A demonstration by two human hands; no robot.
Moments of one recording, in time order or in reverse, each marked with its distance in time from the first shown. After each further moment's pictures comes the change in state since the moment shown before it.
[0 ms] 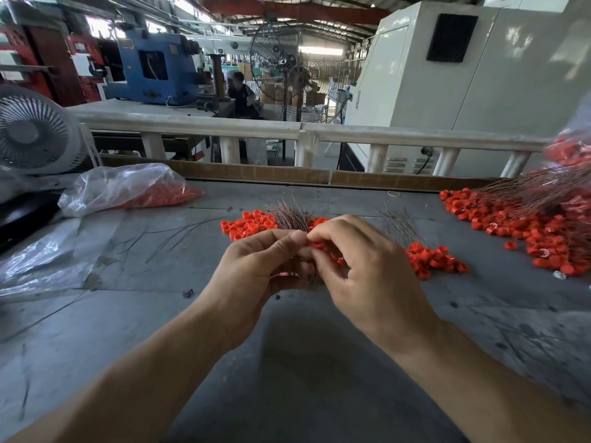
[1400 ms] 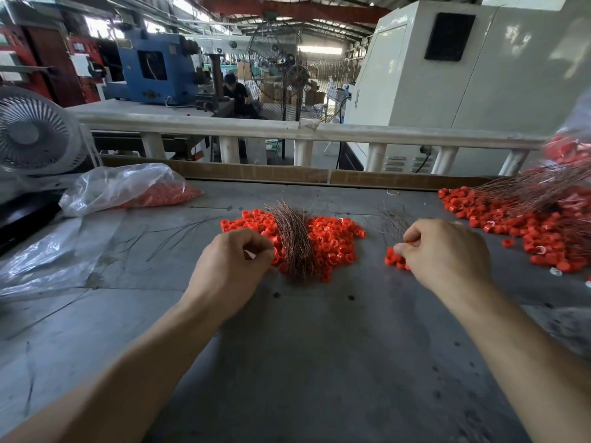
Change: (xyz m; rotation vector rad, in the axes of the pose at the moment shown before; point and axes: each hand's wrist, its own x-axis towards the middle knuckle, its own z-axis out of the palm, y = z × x) left_hand 0.020 -0.010 -0.039 1.066 0.362 0.194; right_hand 0.004 0.095 -0.030 -0.545 -0.221 0.696
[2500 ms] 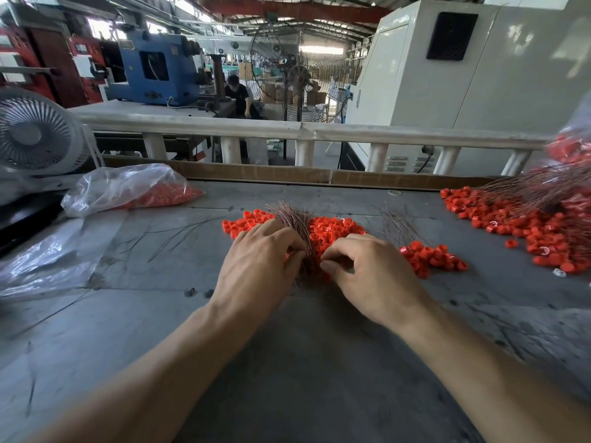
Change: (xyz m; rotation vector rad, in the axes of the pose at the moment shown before) left_hand -0.004 0.022 0.019 0.286 0.080 0.454; right_hand -0.041 -0.057 0.014 0.405 -0.106 -0.503
